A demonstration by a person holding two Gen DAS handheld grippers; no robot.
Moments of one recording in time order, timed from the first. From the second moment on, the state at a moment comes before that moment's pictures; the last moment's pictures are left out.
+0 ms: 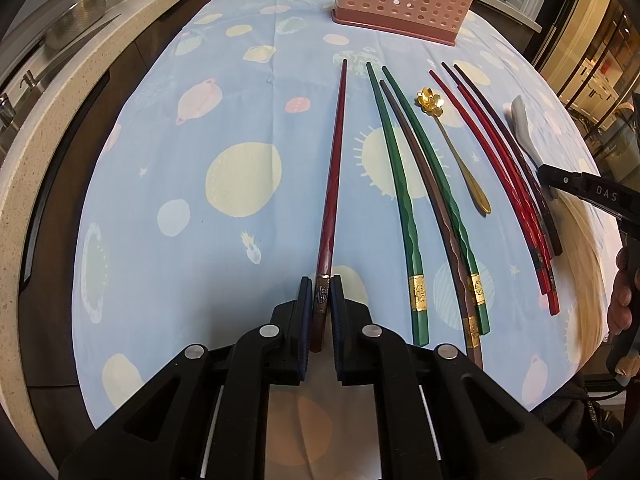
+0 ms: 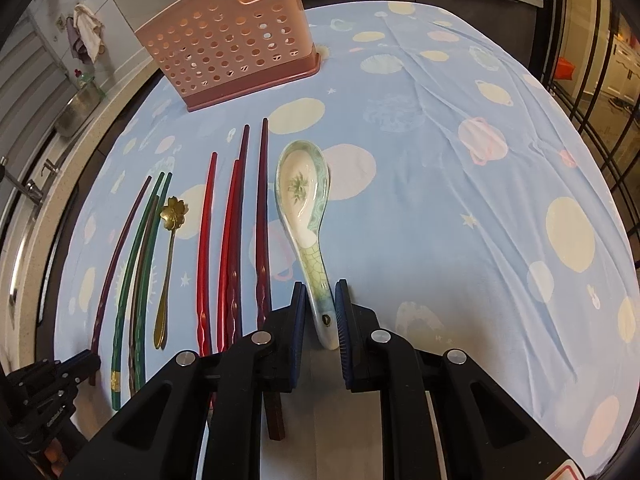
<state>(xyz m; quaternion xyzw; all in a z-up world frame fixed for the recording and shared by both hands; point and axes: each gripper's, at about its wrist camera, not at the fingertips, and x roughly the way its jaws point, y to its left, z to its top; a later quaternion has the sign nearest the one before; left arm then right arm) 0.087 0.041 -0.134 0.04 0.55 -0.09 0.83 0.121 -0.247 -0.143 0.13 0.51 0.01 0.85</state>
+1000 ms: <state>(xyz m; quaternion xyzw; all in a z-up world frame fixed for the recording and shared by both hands) 0.072 0.047 -0.110 0.00 0.54 -0.13 0.83 0.069 -0.248 -0.090 0.13 0.46 0.02 0.88</state>
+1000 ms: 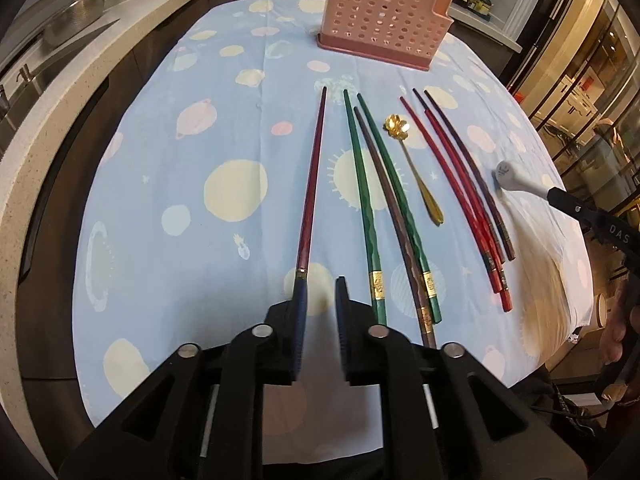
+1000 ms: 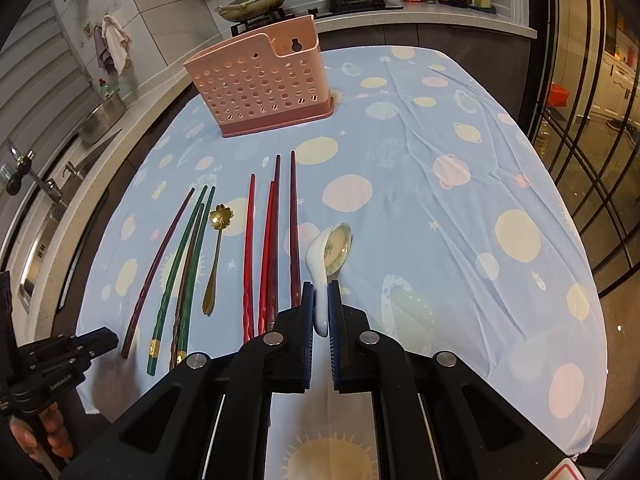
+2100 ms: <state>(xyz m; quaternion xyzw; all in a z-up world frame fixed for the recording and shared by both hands) 0.133 0.053 0.024 -0.03 0.38 -0.14 0.91 0.104 -0.244 -0.004 0.12 0.37 0.06 0.92</state>
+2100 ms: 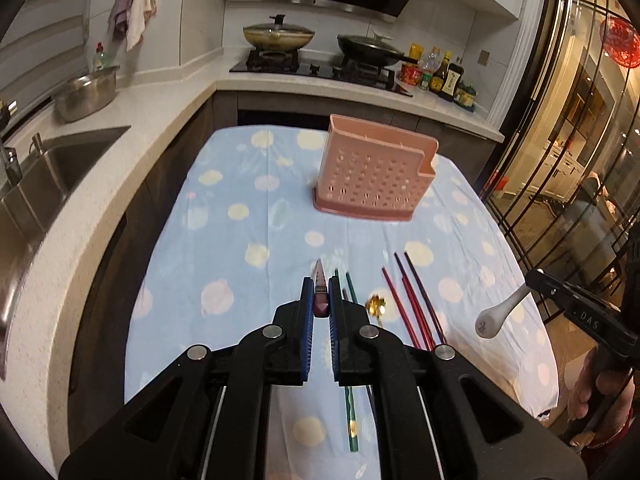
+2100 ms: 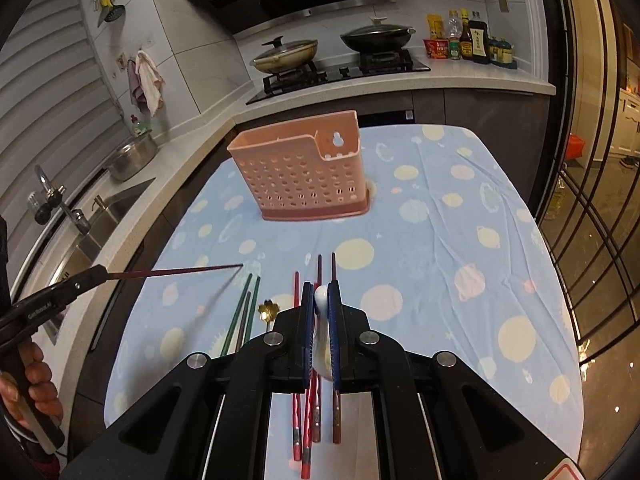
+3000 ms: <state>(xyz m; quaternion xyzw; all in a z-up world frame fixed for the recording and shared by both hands) 0.305 -0.017 0.181 -0.02 0.21 -0.14 0.97 0.297 -0.268 0.068 0.19 0.31 0.08 0.93</state>
